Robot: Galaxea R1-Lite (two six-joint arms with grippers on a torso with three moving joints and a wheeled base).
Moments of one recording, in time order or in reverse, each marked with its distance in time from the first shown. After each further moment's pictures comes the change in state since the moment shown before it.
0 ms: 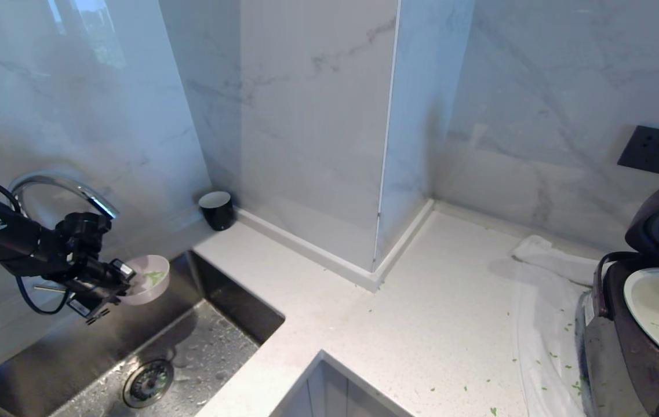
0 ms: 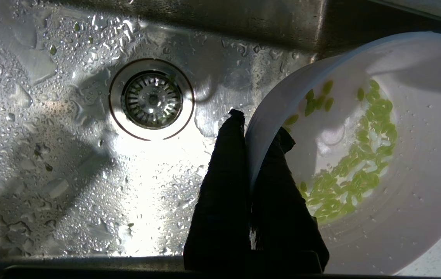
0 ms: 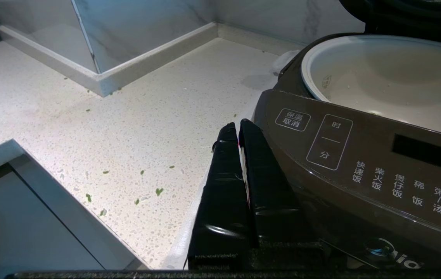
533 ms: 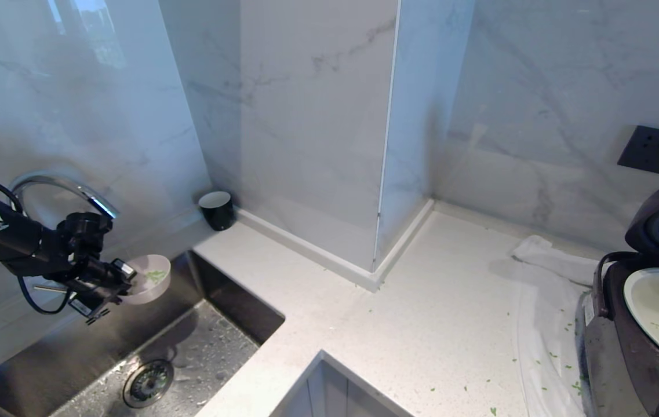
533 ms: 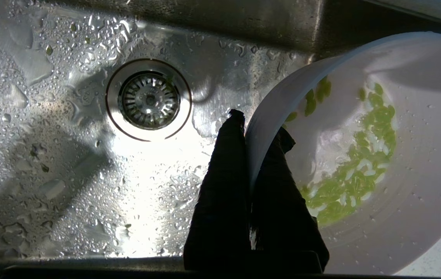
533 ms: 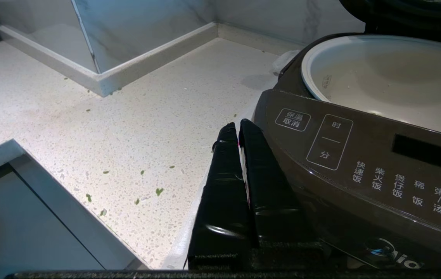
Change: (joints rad) left arm -0.004 0.003 -0.003 -0.004 -0.002 -0.005; right arm 0.000 0.000 0.000 0.000 0.000 0.000
